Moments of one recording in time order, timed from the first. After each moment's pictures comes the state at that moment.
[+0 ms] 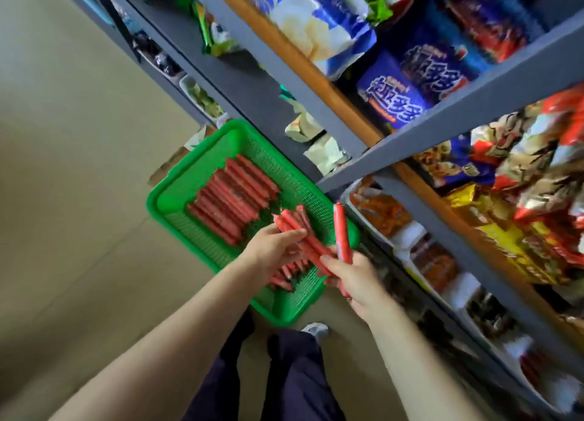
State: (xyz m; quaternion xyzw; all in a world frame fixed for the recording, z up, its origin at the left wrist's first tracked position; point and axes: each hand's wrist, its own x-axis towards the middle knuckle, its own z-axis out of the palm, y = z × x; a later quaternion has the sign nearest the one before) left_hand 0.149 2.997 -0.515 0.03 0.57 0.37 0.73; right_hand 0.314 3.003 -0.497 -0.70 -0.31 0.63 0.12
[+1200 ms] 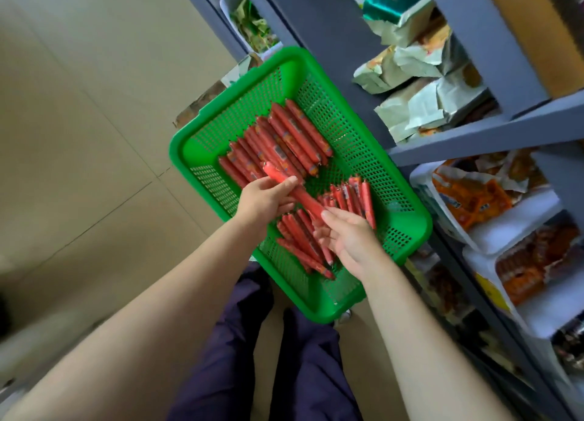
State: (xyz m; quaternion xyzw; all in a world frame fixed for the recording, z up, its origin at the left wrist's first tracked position) left_hand 0.074 2.986 -0.661 -0.03 0.66 0.42 0.61; right_hand 0.235 3.014 -0.631 -0.64 -0.24 0.72 0.09
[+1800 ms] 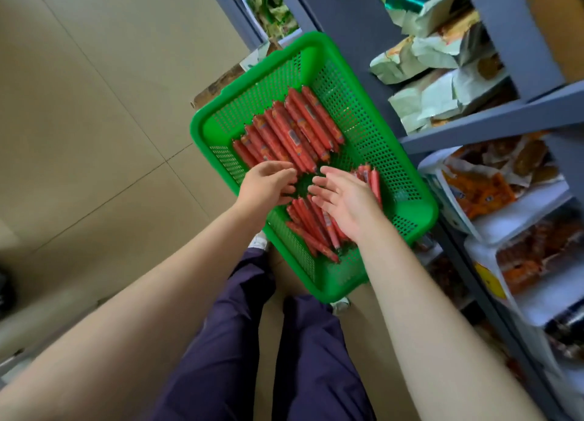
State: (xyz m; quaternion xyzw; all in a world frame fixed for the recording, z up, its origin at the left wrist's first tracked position) left_hand 0.058 2.960 -0.621 0.03 0.70 0.40 0.59; right_hand 0.196 3.026 -0.616 -0.63 -0.21 0.73 0.14
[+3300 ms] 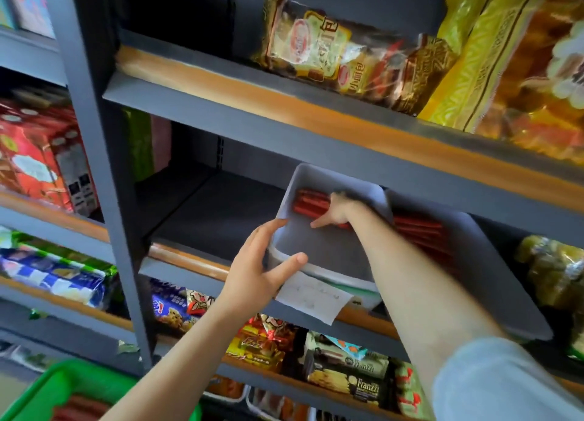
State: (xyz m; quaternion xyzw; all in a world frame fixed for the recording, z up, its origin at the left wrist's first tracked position) left_hand 0.404 3.066 -0.135 0.67 0.41 0.48 0.39; right_hand 0.617 3.198 -0.064 -0.78 -0.61 0.12 -0.04
